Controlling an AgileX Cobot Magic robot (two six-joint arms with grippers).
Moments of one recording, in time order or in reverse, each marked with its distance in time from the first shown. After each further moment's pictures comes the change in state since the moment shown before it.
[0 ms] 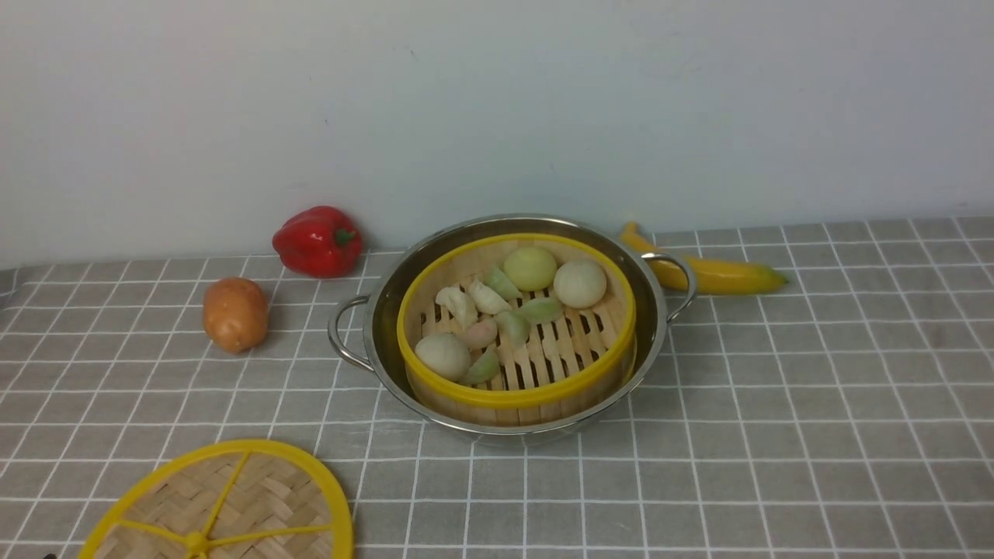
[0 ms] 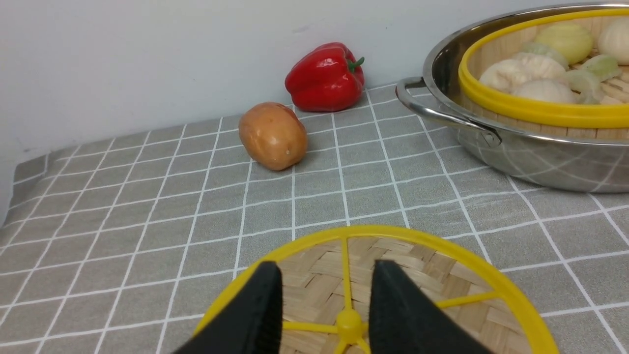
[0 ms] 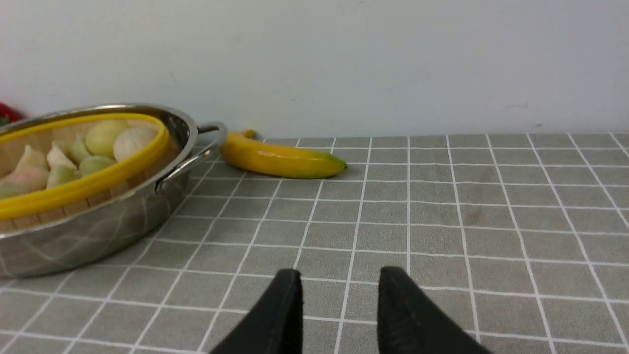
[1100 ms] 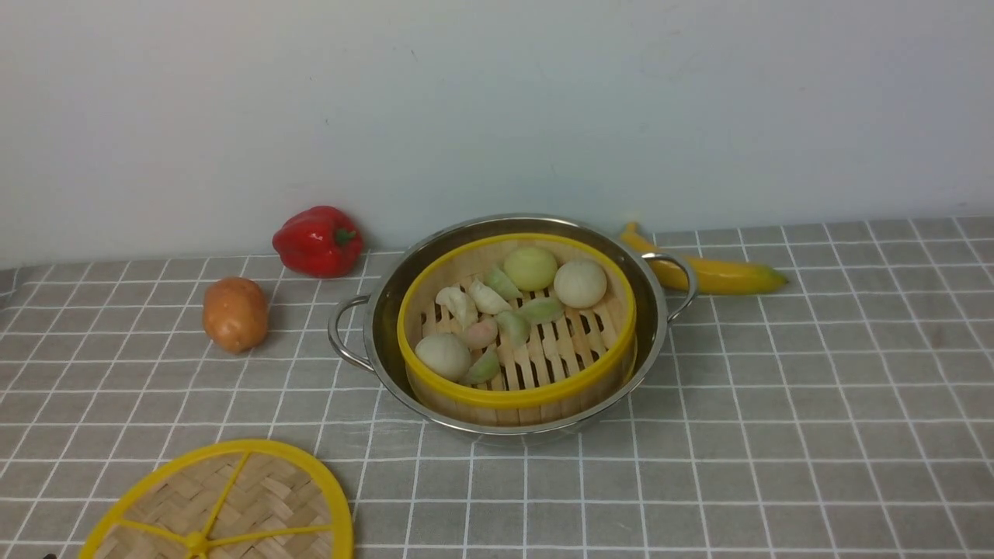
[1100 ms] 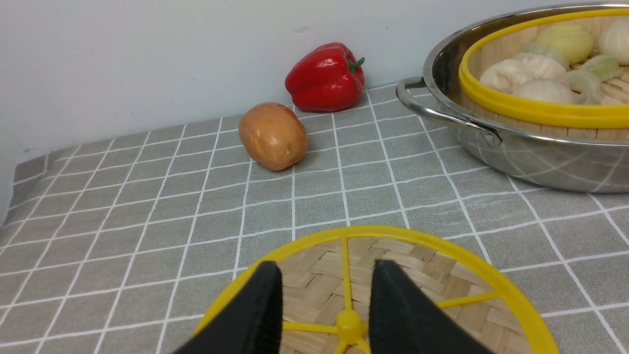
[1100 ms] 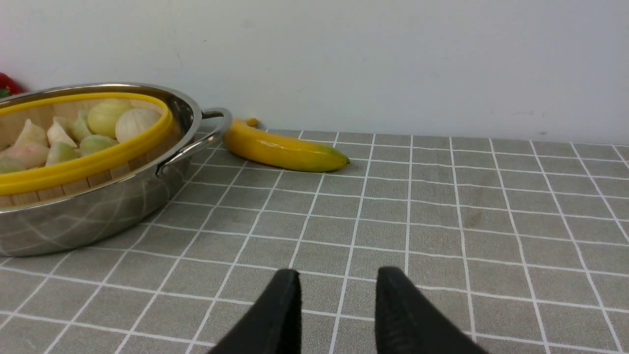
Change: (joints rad) right arm 0.000 0.000 0.000 0.033 0.008 -0.049; left arm 0.000 0.000 0.000 0.000 0.000 0.000
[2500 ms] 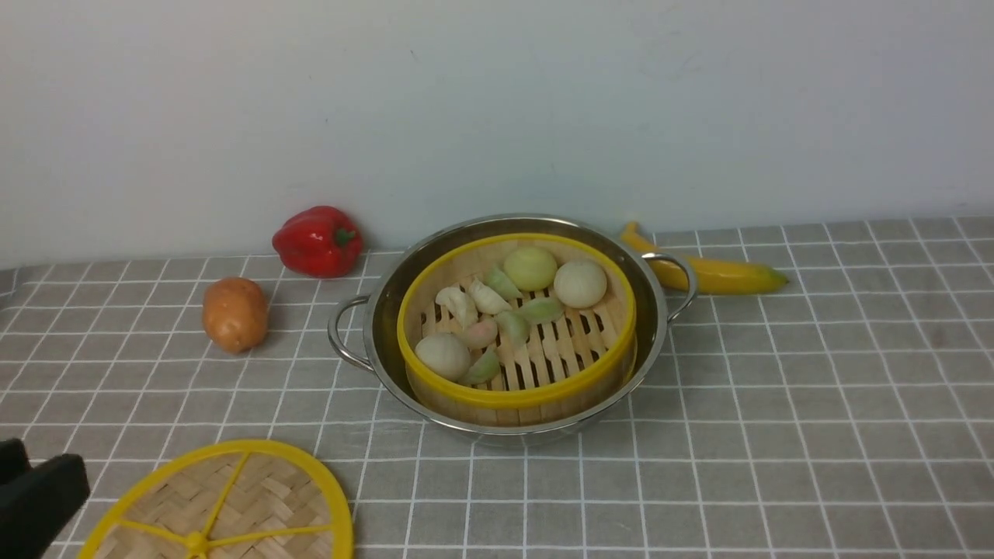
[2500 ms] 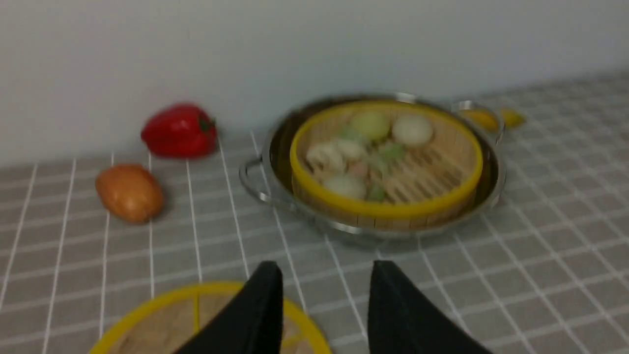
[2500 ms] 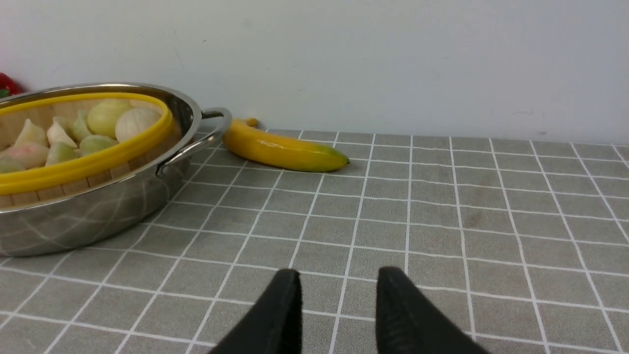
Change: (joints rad) right arm 0.000 0.000 0.000 0.000 0.000 0.000; left arm 0.000 0.437 -0.724 -0.199 0.619 0.022
